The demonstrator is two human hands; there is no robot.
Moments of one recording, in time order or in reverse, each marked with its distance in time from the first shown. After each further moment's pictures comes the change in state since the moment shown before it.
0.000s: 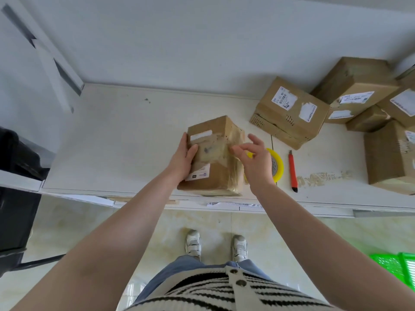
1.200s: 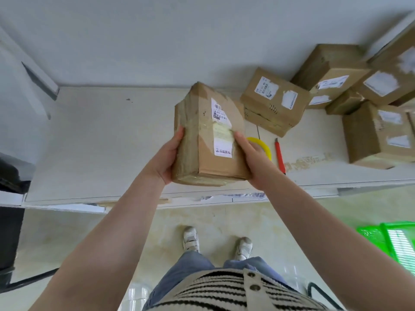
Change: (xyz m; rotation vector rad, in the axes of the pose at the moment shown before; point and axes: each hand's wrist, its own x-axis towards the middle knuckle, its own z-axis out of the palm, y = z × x) left_hand -0.018 0.029 -0.015 -0.677 -0.414 -0.194; right_hand -0.018 -0.020 -0.030 0.318 -0.223 0.431
